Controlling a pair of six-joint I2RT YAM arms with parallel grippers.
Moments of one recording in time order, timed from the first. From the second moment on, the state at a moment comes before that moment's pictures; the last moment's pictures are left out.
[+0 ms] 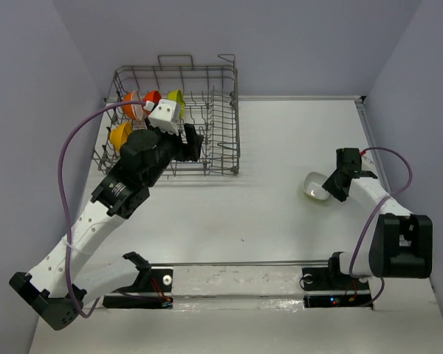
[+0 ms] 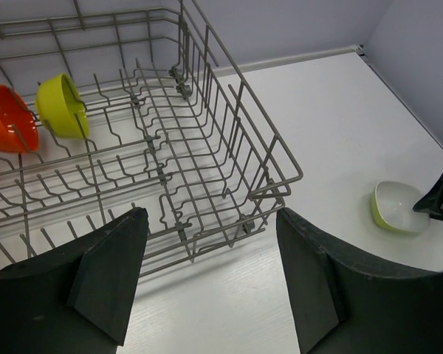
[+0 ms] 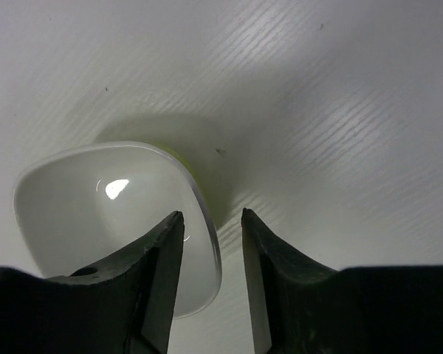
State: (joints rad) left arm -0.64 0.98 1.17 -0.33 -0.21 -0.18; right arm -0.05 1.32 0.75 -0.48 0.28 0.67
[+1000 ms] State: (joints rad) left arm -0.99 1.05 1.17 -0.48 -0.38 -0.15; right arm 0.25 1.32 0.84 -0.56 0.26 0.58
